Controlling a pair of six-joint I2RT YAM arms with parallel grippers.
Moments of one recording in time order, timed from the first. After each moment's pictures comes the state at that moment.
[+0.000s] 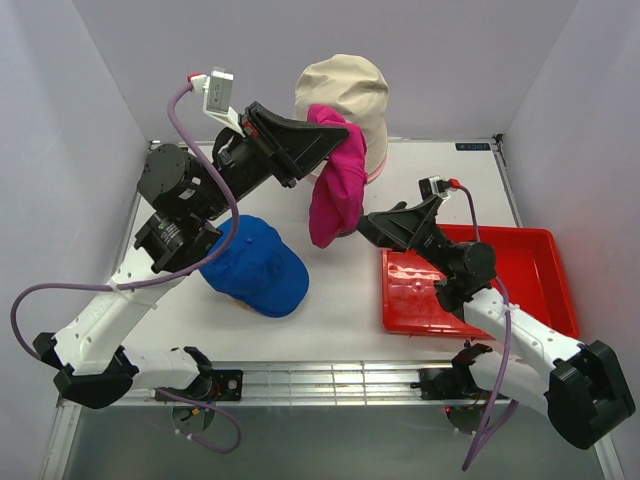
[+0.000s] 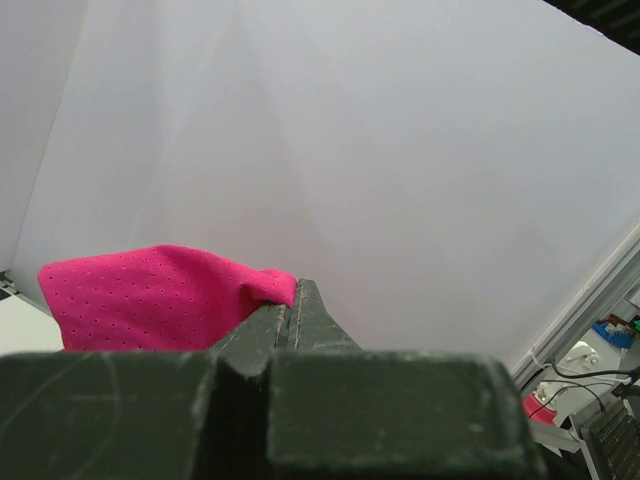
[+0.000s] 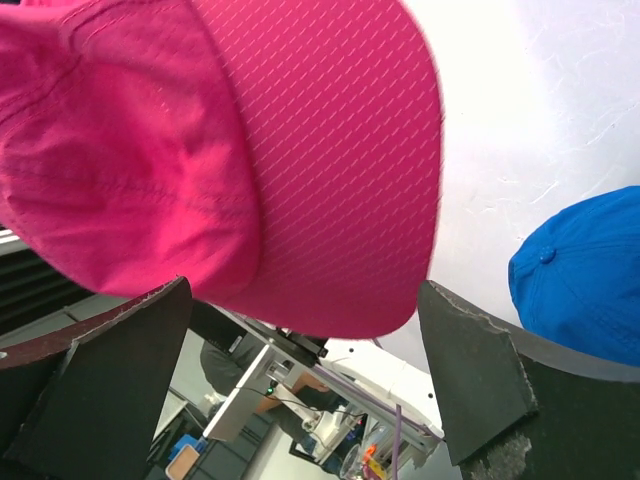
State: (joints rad) left arm -0.83 1.22 1.65 0.09 0.25 -0.67; right arm 0.56 1.00 0.52 1.11 -0.49 1.53
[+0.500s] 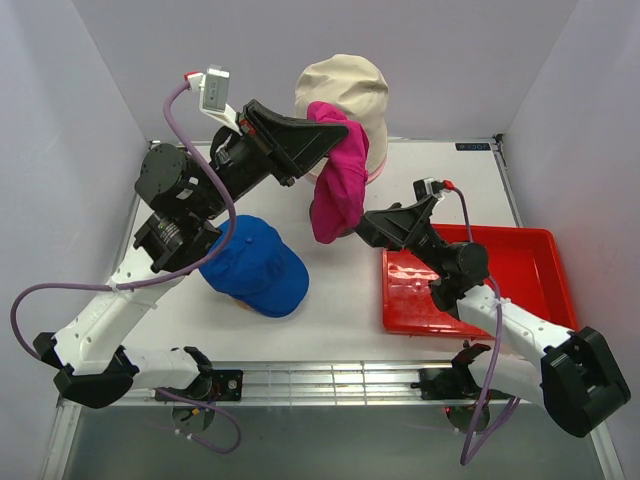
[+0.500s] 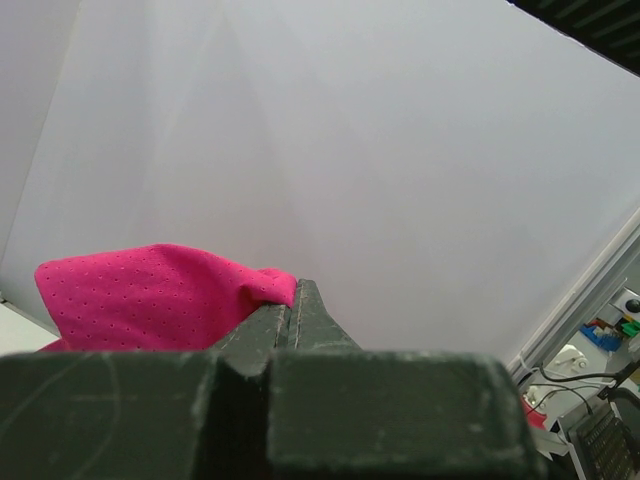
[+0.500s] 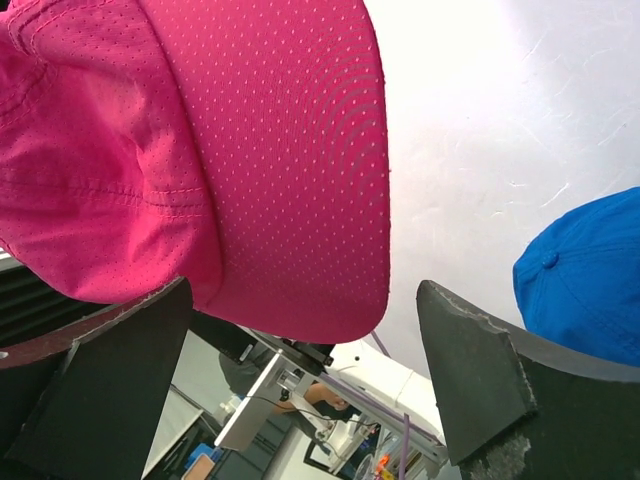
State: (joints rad) left arm -0.83 1.23 1.66 0.11 0.25 -0.69; right arm 0.58 1.07 0.50 1.20 -0.45 1.57
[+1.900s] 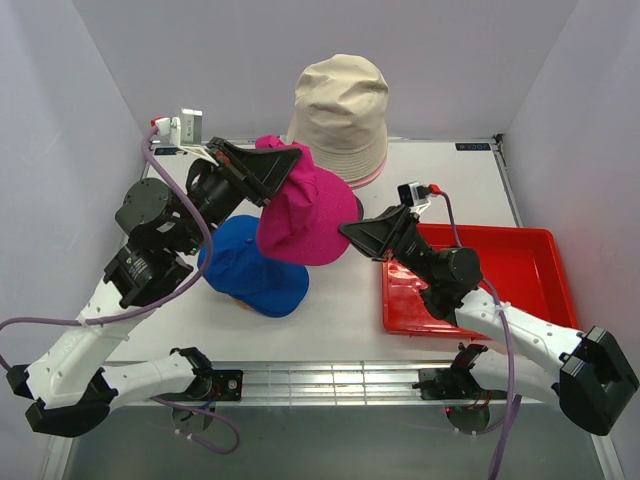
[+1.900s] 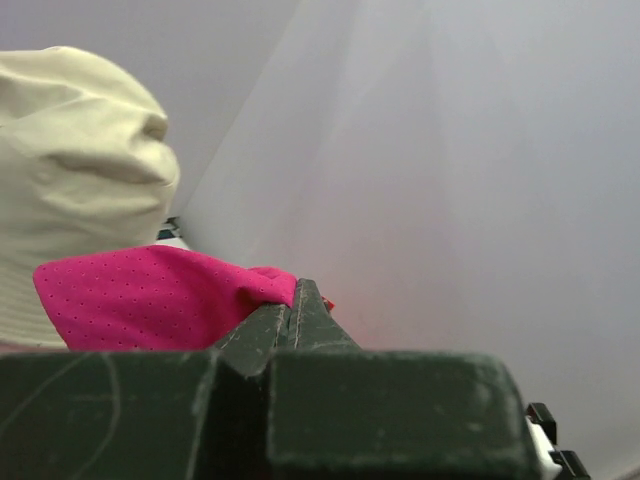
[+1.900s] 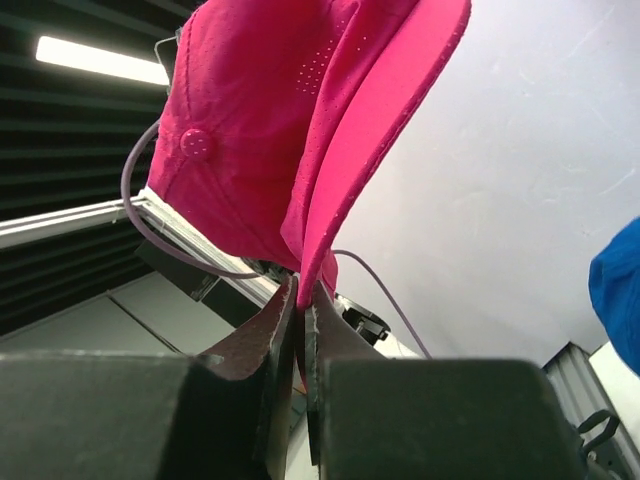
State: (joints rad) left arm -0.83 1.01 1.46 -0.08 -0.06 -0.59; right arm 0.77 1.05 0.56 1.15 -0.34 1.49
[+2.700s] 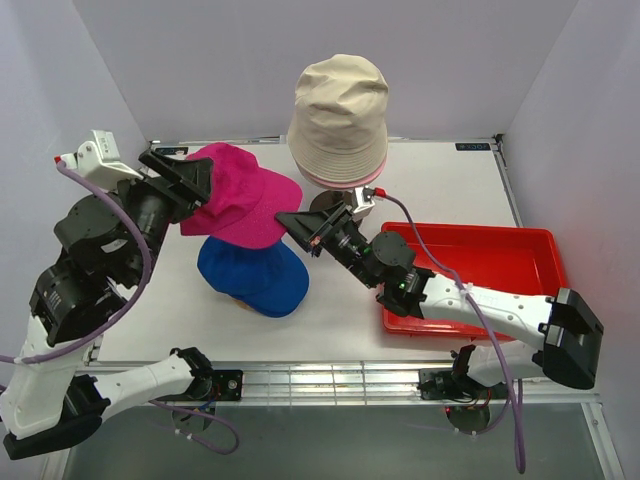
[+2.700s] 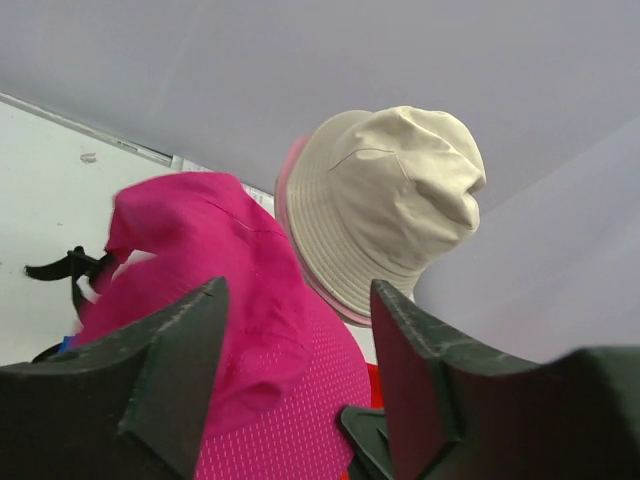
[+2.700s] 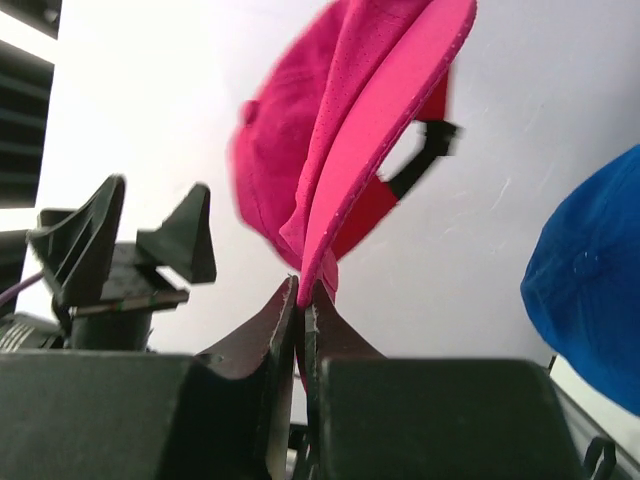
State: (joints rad) left arm -0.83 0.92 1.67 -0.74 -0.73 -0.63; right arm 1.13 1.27 0.88 0.69 0.22 1.37
